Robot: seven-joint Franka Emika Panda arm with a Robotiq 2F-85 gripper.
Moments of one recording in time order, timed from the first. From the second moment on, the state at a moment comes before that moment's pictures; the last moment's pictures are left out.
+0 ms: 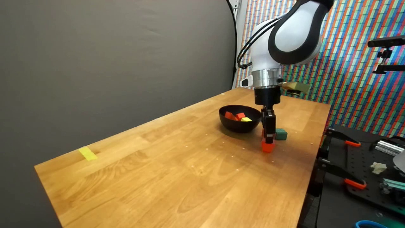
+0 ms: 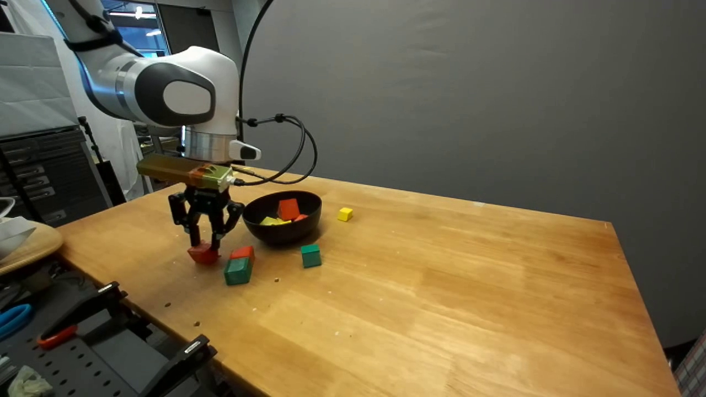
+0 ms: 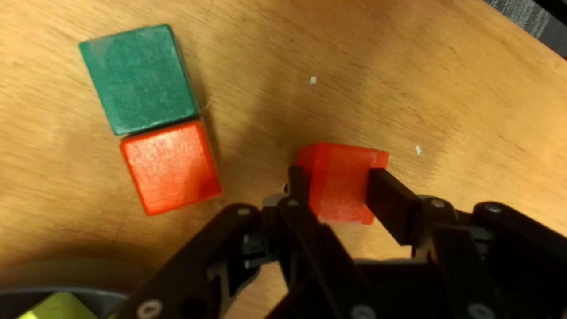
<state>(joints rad) 0.00 0.26 0.24 -2.55 0.17 2.58 -0.42</state>
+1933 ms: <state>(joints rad) 0.00 0.29 0.21 -2.49 0.15 2.51 -0.53</state>
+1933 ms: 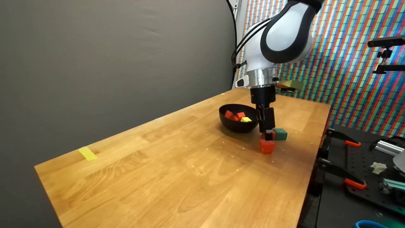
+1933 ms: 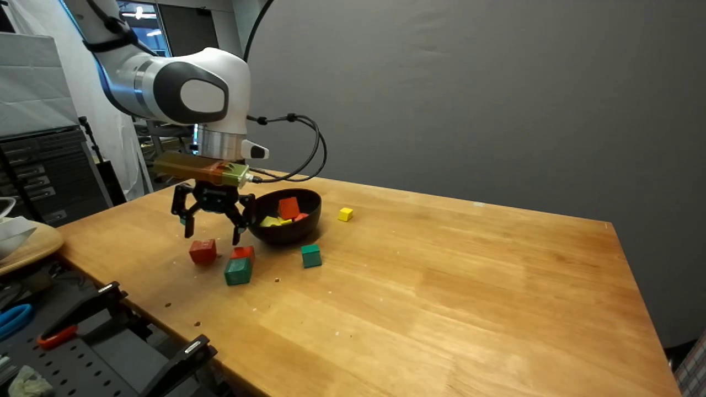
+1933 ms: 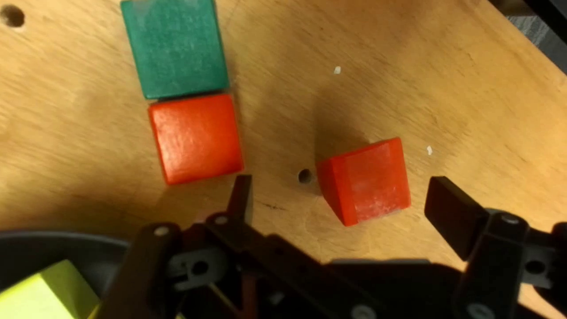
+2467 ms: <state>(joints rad) 0.00 0.36 0.22 -2.40 0.08 2.42 -0.57</state>
